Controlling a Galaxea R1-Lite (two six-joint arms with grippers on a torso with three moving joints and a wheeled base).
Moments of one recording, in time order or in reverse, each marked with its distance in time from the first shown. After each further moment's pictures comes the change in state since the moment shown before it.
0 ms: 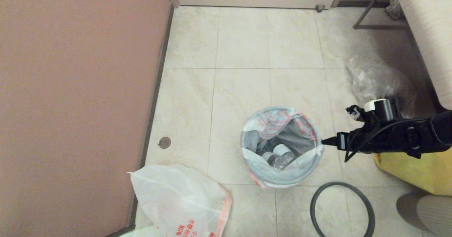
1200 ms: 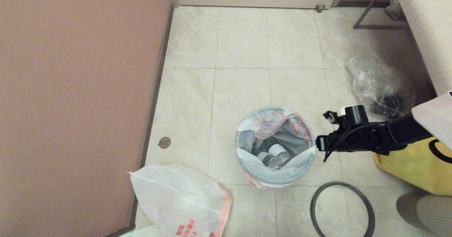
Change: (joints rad) left arm 0.000 0.000 0.000 0.000 0.000 0.000; right arm 0.072 0.217 -0.205 -0.008 -0.122 -0.050
